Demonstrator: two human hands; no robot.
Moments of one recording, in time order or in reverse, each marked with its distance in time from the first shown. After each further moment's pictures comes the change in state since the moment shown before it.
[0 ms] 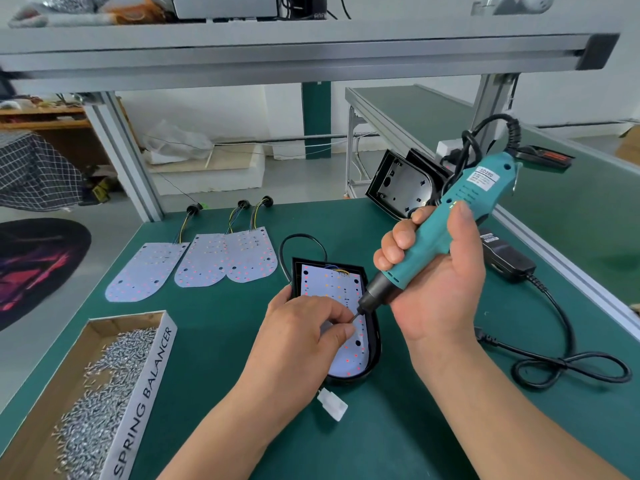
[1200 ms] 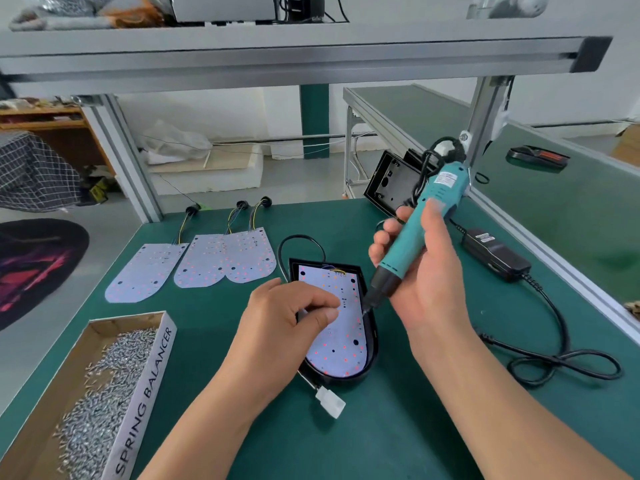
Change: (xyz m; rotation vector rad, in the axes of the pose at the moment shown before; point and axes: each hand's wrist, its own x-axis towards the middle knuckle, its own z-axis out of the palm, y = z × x) left_hand 0.009 -0.010 -0.016 -0.141 0.037 -0.061; right_hand 0.024 0.007 -0.013 -0.065 0.196 0.136
